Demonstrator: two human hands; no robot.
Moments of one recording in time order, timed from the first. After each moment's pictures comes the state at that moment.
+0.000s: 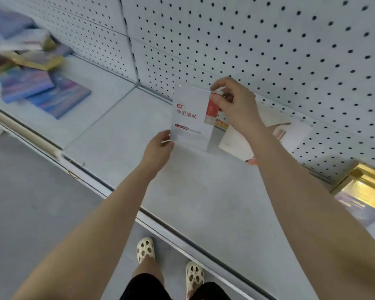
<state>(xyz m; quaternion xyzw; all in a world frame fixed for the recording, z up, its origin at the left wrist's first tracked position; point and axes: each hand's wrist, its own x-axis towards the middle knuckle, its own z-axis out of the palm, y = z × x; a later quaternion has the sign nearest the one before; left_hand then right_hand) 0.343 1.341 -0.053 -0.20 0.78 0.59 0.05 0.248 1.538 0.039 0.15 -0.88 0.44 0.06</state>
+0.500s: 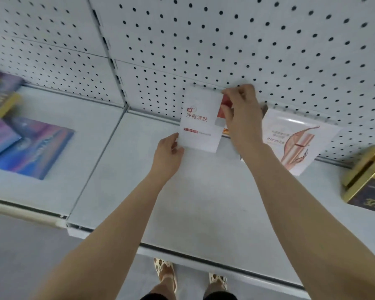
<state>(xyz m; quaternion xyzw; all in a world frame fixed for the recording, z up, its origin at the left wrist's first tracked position) 0.246 1.276 -0.069 -0.01 0.84 0.53 0.11 0.220 1.466 0.014 -0.01 -0.96 0.22 0.20</state>
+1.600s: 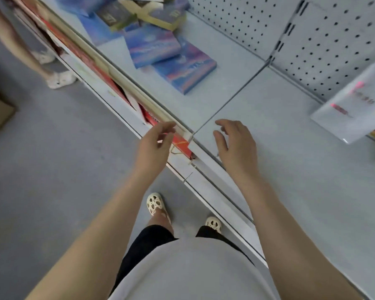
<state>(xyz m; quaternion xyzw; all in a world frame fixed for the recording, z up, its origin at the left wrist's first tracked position) 0.459 1.019 -0.056 -0.25 0.83 0.50 -0.09 0.375 1.205 -0.059 0.21 -0.92 0.33 -0.01</state>
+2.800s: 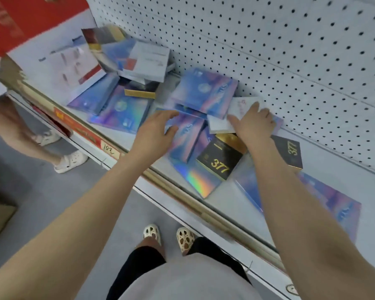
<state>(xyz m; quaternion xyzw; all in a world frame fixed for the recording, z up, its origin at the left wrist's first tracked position) 0.127 0.496 -0.010 -0.05 0.94 0.34 -0.06 0.016 0.731 -0.032 -0.07 -0.99 0.14 -0.07</state>
